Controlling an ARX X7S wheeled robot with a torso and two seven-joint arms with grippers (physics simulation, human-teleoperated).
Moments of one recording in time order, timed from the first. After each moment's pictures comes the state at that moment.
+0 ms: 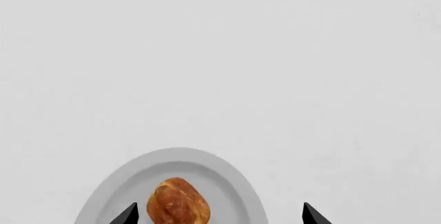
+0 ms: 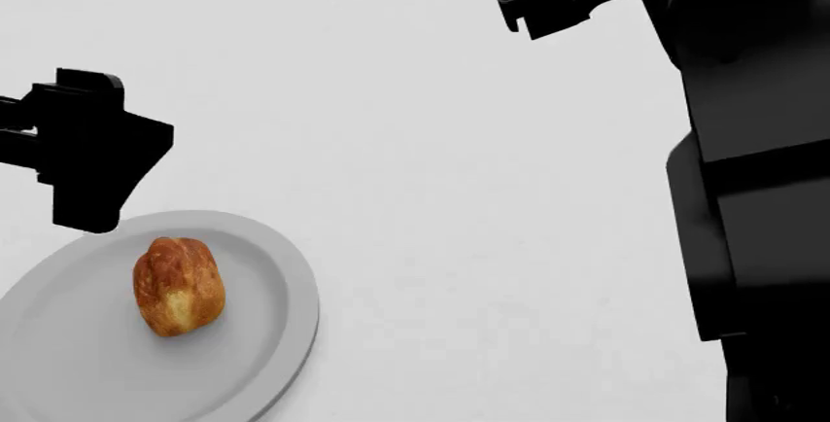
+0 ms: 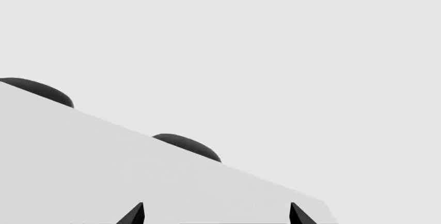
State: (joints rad) left arm -1.56 -0.61 0.60 -0.06 -2.58 -1.22 -1.49; right arm 1.35 0.34 -0.30 -0.23 0.15 1.38 -0.12
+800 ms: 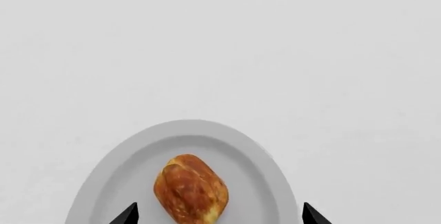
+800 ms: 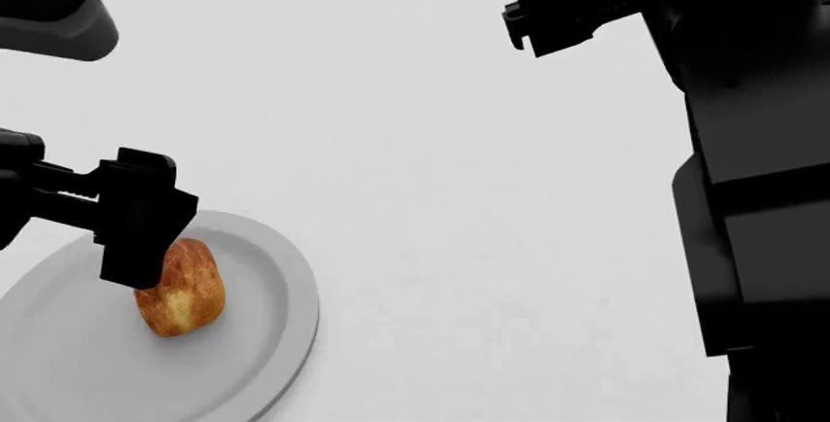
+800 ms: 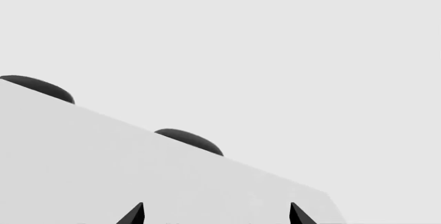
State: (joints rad) left arm -1.49 -0.62 0.70 -0.10 -2.43 -1.24 -1.35; right arm 1.31 0.34 -0.28 -0.23 0.16 1.36 -0.11
